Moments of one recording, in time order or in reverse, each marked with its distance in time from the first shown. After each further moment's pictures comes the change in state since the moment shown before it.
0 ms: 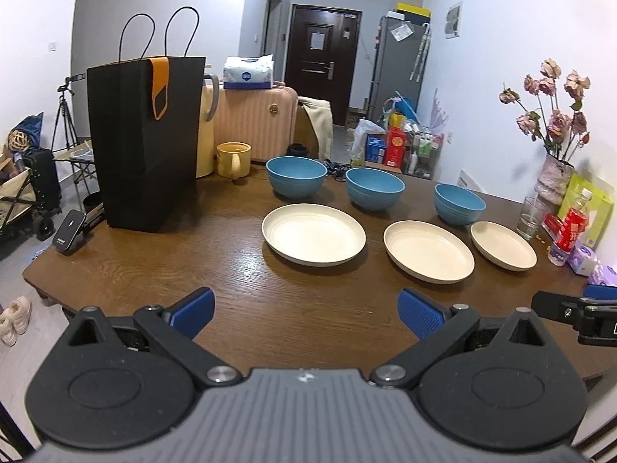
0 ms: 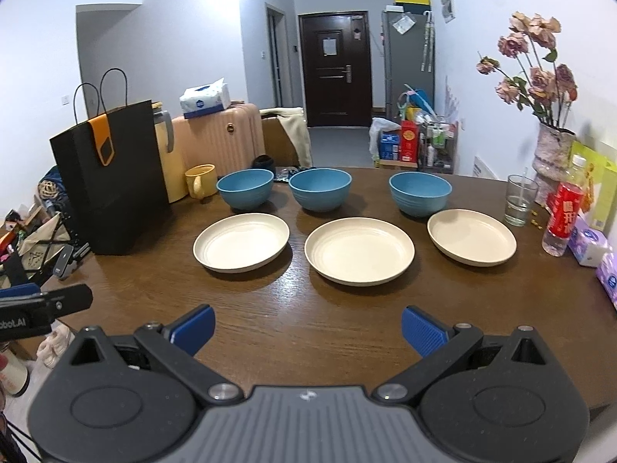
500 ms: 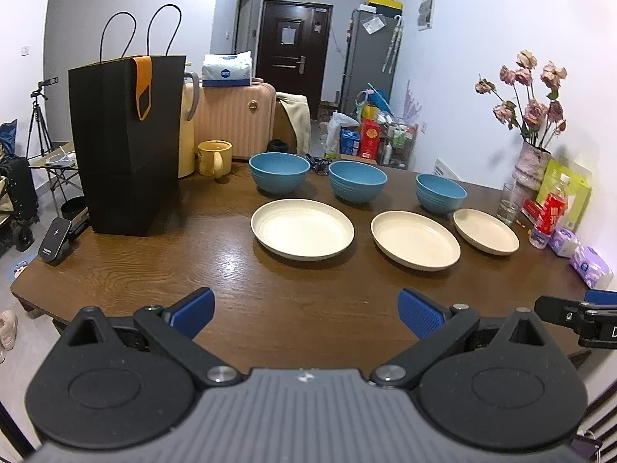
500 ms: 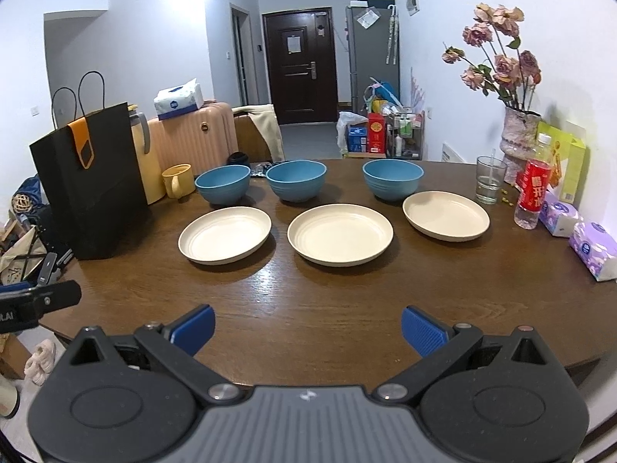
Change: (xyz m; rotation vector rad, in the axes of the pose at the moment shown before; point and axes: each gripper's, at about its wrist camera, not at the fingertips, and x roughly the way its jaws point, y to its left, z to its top) left arm -0.003 0.025 -0.001 0.052 0.015 -0.087; right arm -0.019 0.024 -0.019 0.064 0.004 -0.097
